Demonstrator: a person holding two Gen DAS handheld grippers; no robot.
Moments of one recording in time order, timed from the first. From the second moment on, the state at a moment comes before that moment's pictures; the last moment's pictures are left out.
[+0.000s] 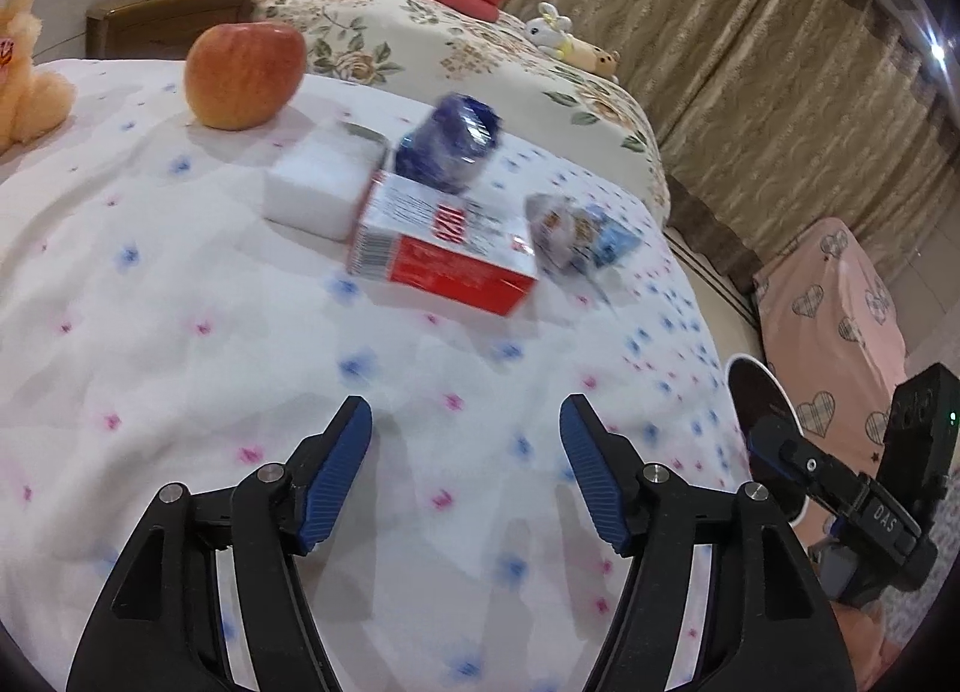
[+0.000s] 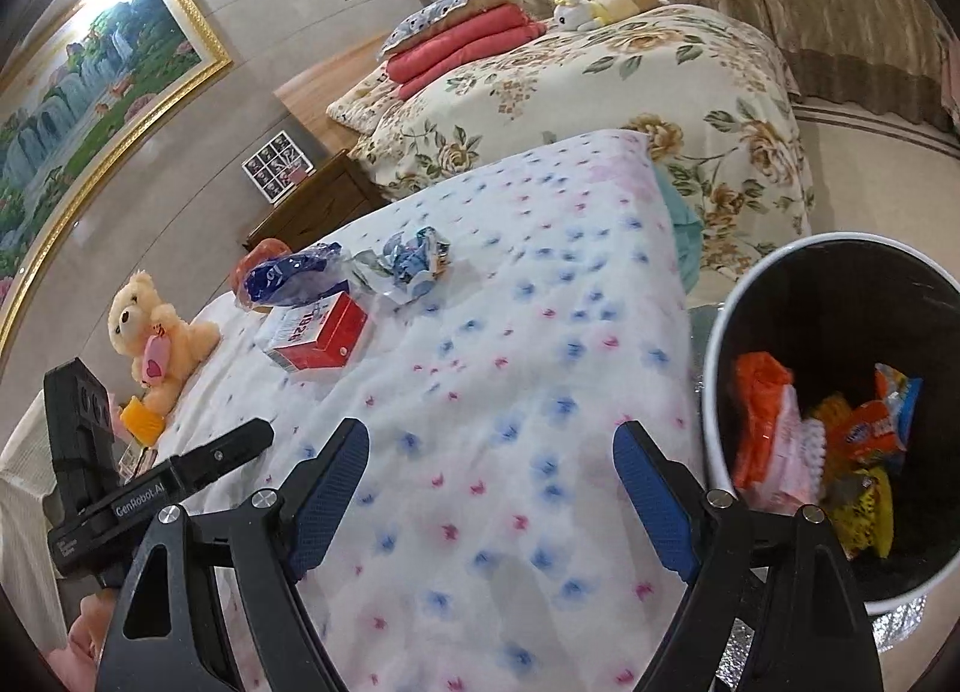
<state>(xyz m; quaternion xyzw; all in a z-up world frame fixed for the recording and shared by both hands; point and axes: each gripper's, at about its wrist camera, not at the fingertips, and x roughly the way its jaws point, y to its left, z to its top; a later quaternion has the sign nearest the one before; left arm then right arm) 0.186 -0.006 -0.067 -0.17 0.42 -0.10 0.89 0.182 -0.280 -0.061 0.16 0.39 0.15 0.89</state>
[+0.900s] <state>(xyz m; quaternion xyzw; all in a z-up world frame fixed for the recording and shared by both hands) 0.266 0.020 -0.068 -0.10 0.42 -0.18 0.89 0.292 -0.230 -0.067 0.16 0.38 0.16 0.89</state>
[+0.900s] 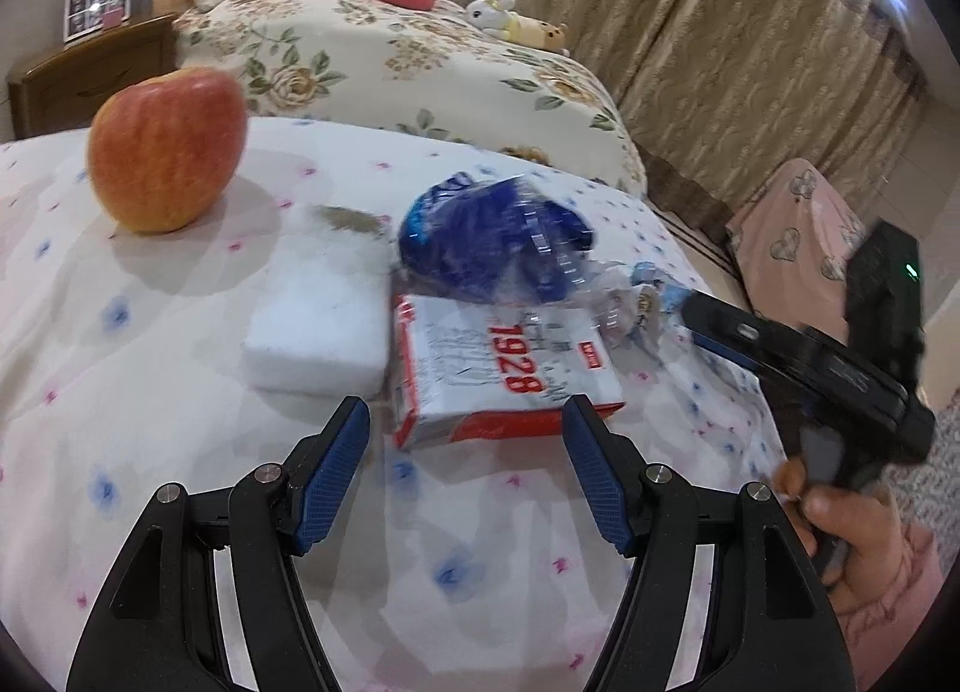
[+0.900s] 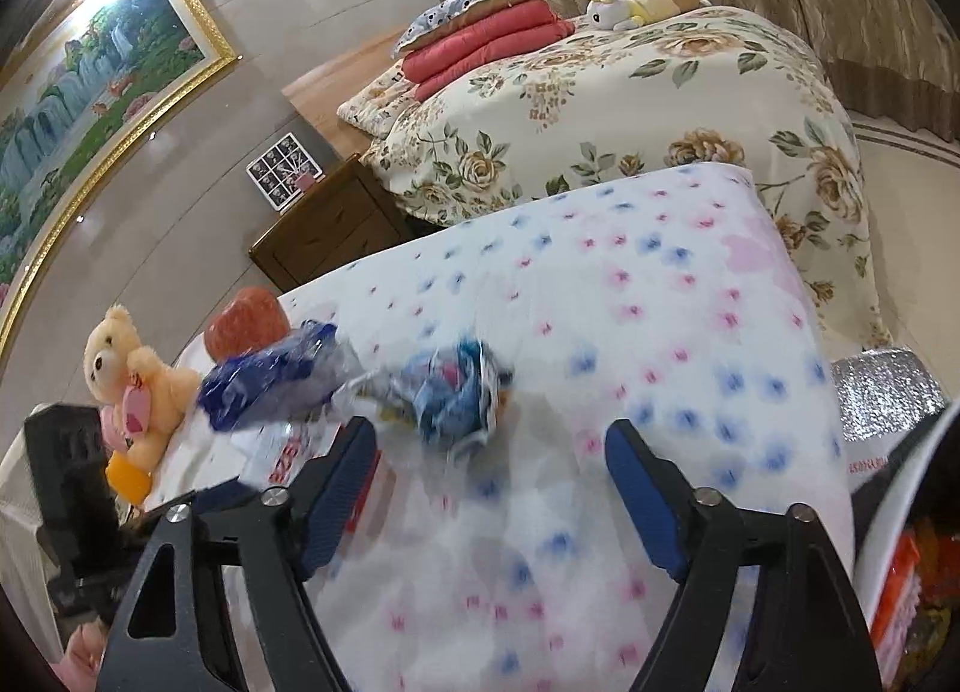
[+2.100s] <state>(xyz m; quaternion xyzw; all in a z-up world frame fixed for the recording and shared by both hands) 0.254 -0.032 -0.064 -0.02 0.41 -0.21 0.89 0.225 -0.274 -0.053 0.18 0.37 0.15 0.90</state>
